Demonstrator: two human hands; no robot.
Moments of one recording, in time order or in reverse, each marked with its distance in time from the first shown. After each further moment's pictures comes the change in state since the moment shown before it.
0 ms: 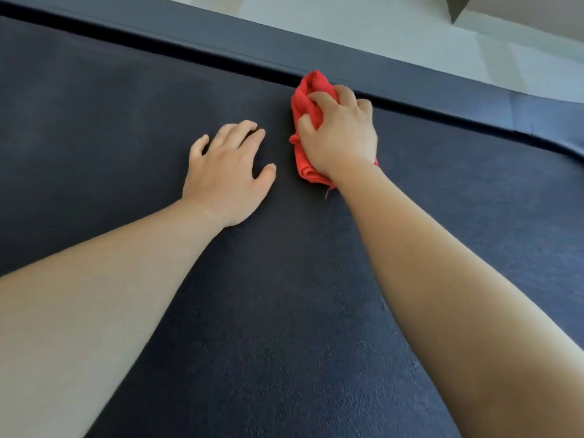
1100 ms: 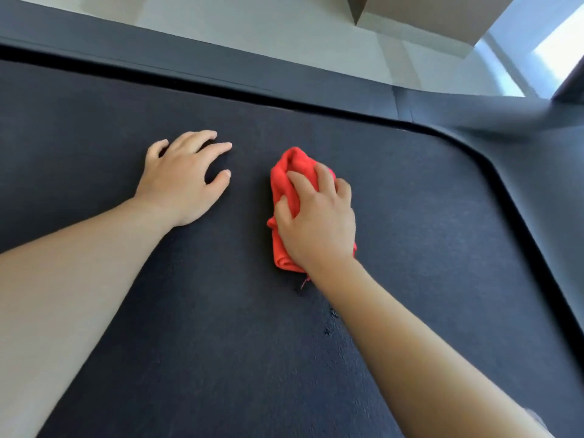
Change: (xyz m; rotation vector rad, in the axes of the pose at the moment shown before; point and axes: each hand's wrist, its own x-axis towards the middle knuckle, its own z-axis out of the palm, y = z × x) left_hand 0.025 0.046 0.013 -0.063 -0.063 0.199; right_hand -0.122 0.067 -0.039 -0.046 0.094 0.159
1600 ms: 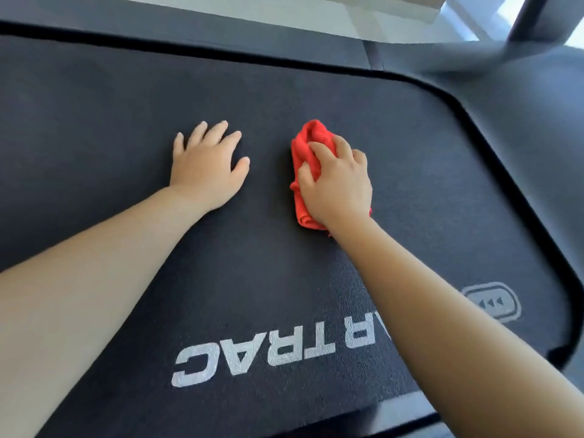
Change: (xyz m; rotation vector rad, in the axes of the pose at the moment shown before) left_hand -0.072 0.045 0.006 0.008 -0.092 0.000; right_hand -0.066 0.022 -0.017 -0.039 0.078 0.136
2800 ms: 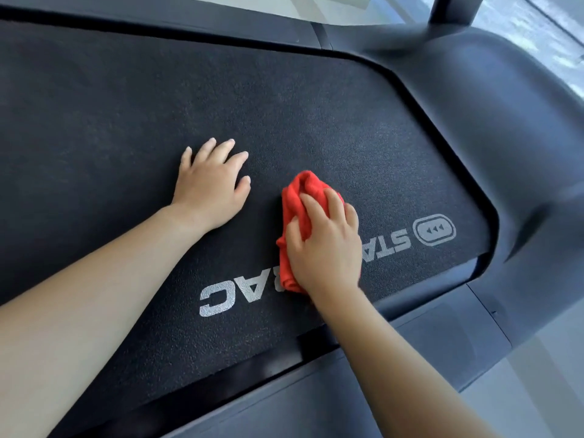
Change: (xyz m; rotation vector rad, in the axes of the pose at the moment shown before) left_hand -0.079 0.010 0.000 -0.071 -0.047 0.269; right_hand -0.166 -0.037 -0.035 -0.079 0.119 0.206
